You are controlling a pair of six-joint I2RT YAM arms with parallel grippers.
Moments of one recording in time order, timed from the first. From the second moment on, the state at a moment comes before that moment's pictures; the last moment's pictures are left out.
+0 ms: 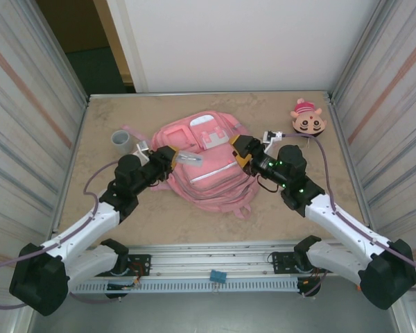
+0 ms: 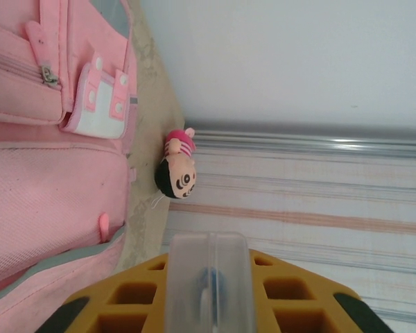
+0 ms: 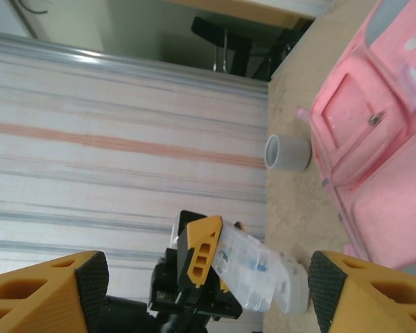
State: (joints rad) left arm -0.48 0.99 0.52 0.33 0.19 -1.52; right arm 0.59 1.01 0.66 0.27 -0.28 1.36
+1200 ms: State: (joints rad) left arm -0.48 1.09 0.52 0.53 0.32 -1.59; right arm 0.77 1.38 0.77 0.50 -0.35 1.50
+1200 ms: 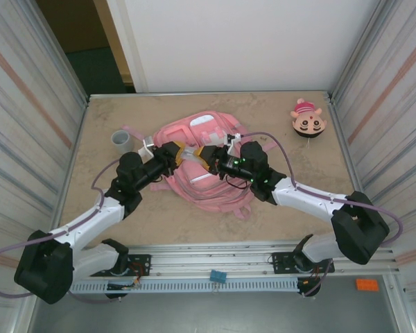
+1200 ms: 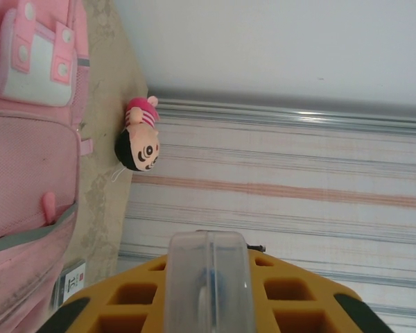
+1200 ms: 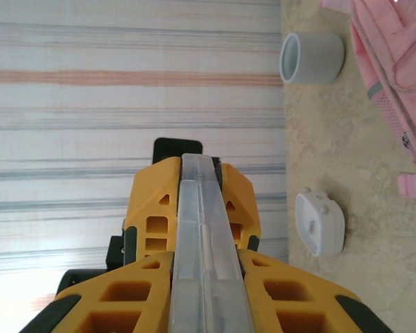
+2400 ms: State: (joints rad) left arm -0.71 0.99 0.89 -0.43 0.03 -0.46; right arm 0.04 0.99 0.72 -0.13 -0.66 1.24
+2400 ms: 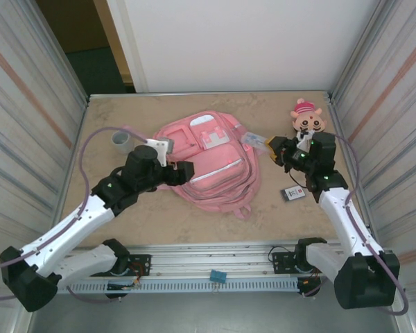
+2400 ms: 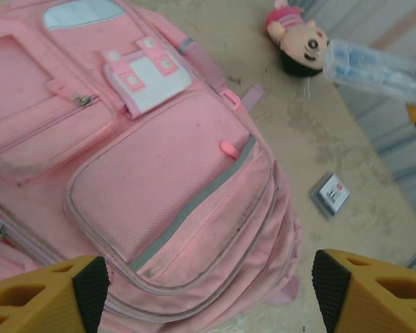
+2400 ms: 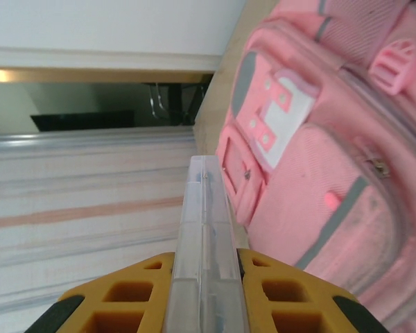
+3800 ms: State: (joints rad) left arm -0.87 1.69 1.11 -0.39 -0.11 0.37; right arm -0.07 0.74 0.68 -0.44 -0.72 1.11
